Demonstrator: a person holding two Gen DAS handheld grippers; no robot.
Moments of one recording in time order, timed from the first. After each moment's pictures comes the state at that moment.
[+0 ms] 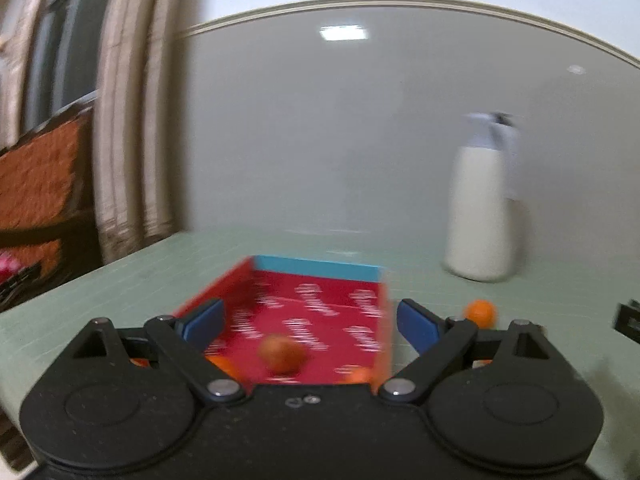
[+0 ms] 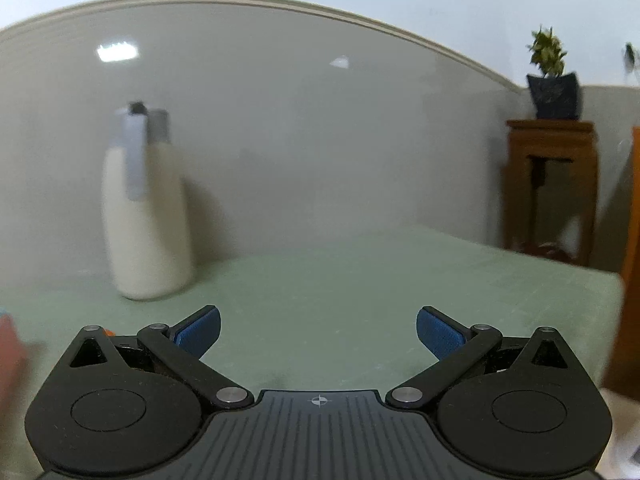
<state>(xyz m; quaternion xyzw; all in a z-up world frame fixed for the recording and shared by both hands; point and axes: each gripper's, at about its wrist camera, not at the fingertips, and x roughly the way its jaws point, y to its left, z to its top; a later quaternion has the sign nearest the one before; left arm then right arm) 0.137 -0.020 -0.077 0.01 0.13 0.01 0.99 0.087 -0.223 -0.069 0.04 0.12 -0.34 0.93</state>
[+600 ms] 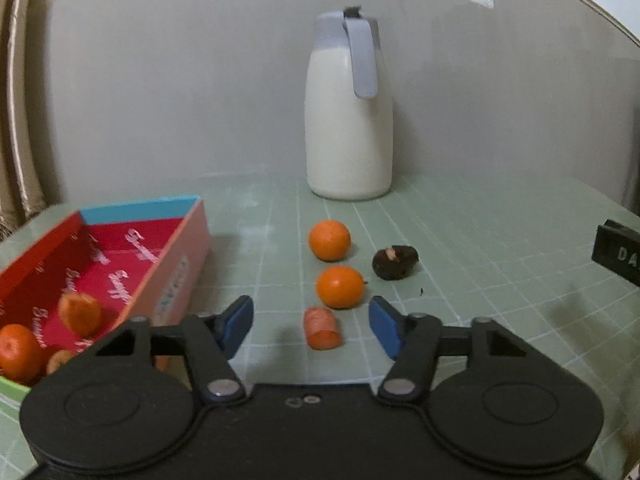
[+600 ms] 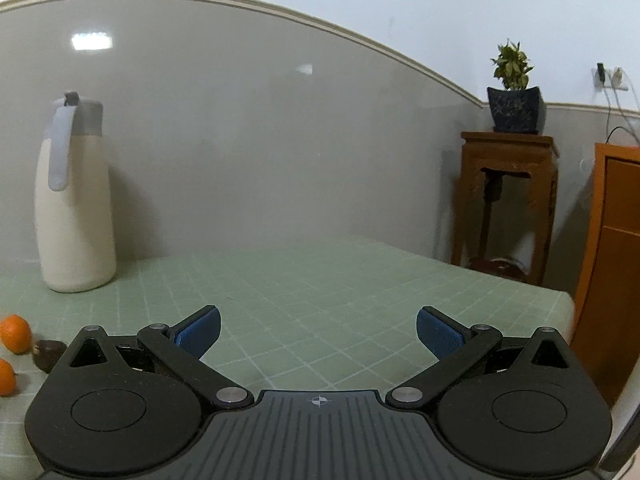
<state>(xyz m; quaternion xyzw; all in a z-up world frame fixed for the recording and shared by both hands) 0.178 -0.111 -0.124 0.06 0.23 -0.12 0.96 0.064 -0.279 -0.074 0.03 0.12 -0.37 0.92</state>
